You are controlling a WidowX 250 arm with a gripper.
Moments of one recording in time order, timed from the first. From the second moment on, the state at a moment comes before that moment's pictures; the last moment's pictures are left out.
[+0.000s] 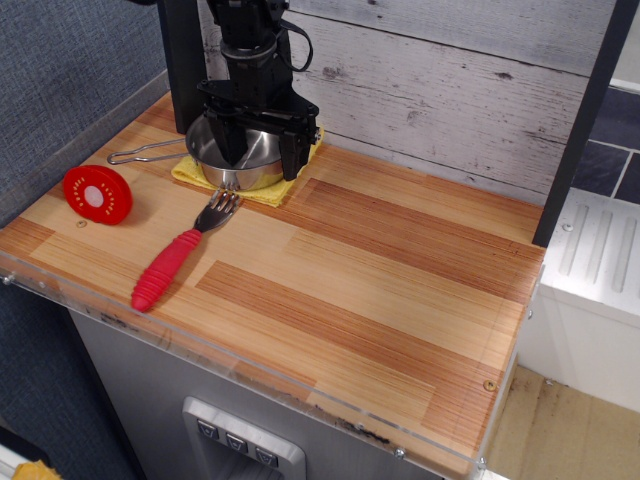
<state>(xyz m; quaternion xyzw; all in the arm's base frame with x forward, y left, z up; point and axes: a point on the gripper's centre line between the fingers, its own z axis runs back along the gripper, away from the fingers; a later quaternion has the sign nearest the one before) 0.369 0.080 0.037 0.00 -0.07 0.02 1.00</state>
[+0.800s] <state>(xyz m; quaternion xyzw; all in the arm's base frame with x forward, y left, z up) 0.370 0.082 0.035 -0.01 -0.08 0.00 1.00</state>
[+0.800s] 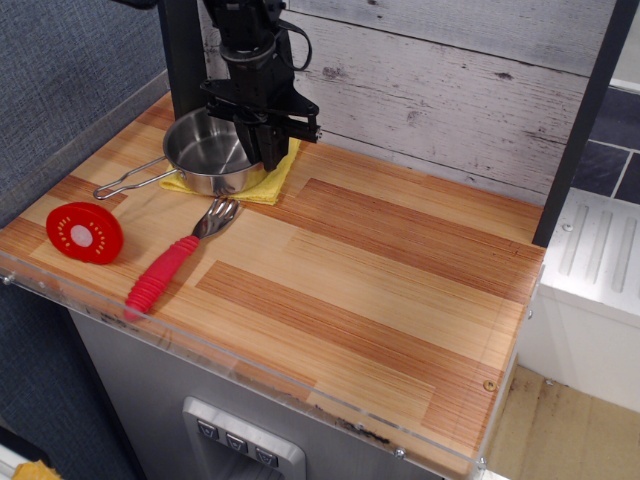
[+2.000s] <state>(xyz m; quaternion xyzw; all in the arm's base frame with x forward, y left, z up) 0.265 -0.013 0.155 -0.03 -0.15 -0.23 0.96</state>
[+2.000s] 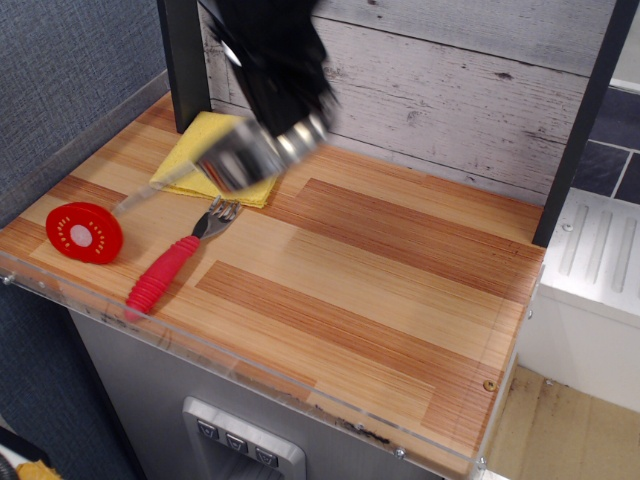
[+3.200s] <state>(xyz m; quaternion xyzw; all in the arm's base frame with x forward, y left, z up) 0.236 -0.113 0.060 -0.02 -0.03 -0.35 0.94</state>
